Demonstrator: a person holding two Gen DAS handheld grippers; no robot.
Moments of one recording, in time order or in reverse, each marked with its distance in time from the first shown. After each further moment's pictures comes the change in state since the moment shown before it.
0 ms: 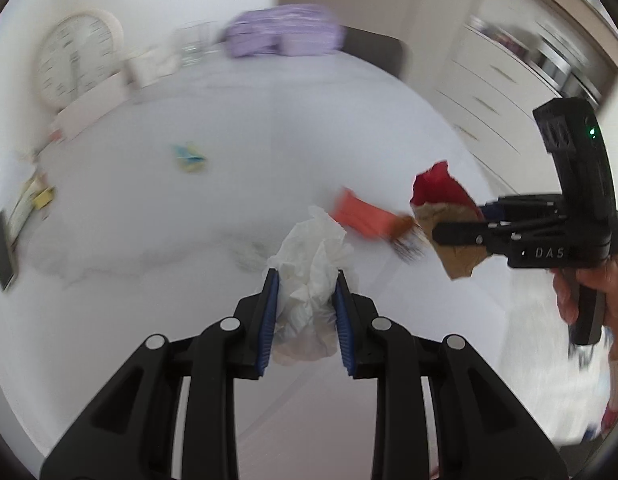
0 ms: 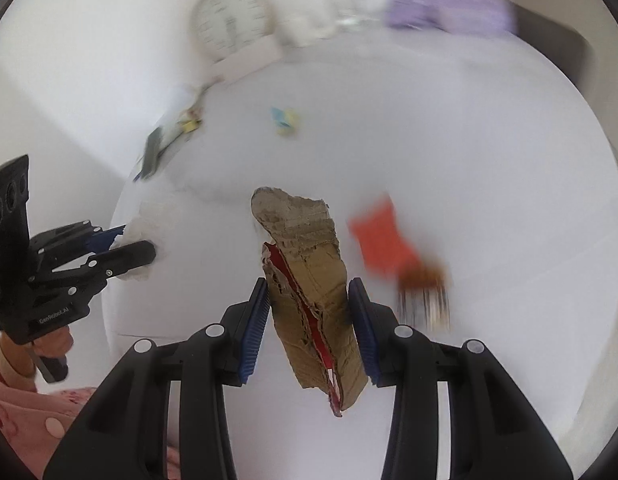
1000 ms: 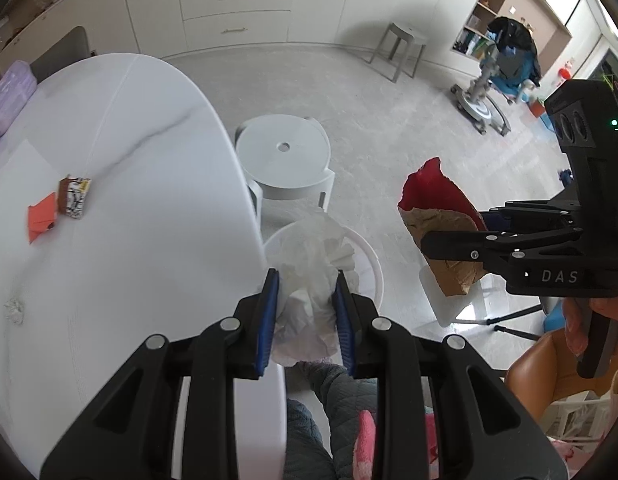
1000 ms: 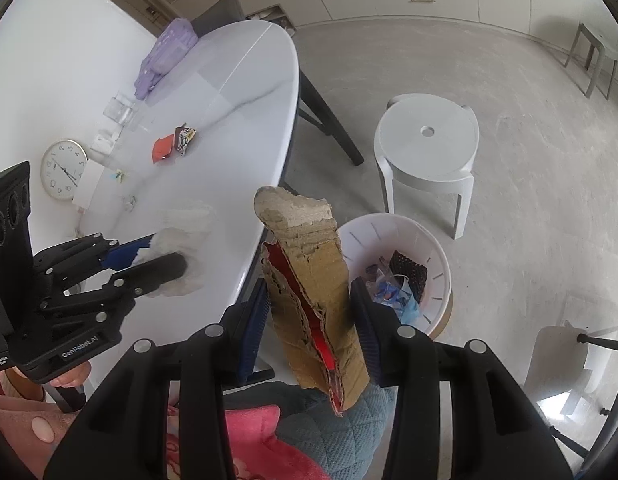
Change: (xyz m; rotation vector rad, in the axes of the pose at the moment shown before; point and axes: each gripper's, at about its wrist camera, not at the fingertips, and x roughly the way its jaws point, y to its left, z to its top) left arm 0.008 -0.253 -0.142 0.728 0.237 -0.404; right arm -0.130 -0.009 -0.375 0.807 -0.270 -0.323
